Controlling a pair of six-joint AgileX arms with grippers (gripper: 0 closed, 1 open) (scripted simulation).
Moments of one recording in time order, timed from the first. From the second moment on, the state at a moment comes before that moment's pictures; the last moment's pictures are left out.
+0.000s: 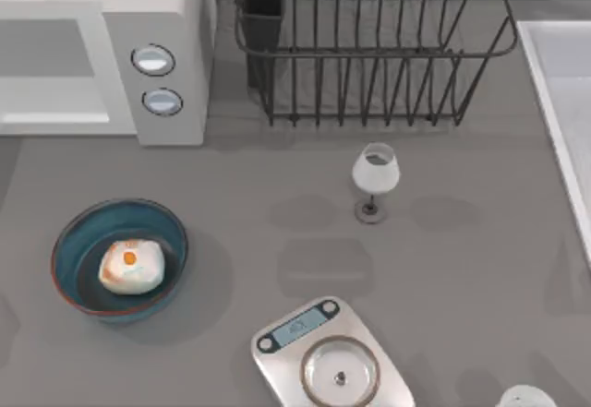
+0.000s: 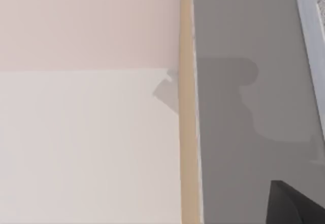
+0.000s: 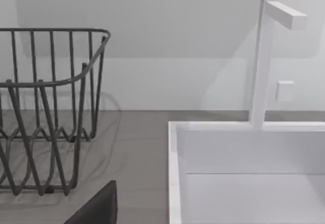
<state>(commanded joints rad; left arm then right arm) 1.01 1.70 1.35 -0.73 0.65 0.89 0.00 0.00 0.00 0.00 0.00 0.00</state>
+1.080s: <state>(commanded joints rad) 1.05 1.87 1.13 -0.39 0.67 0.93 0.00 0.00 0.00 0.00 0.00 0.00</state>
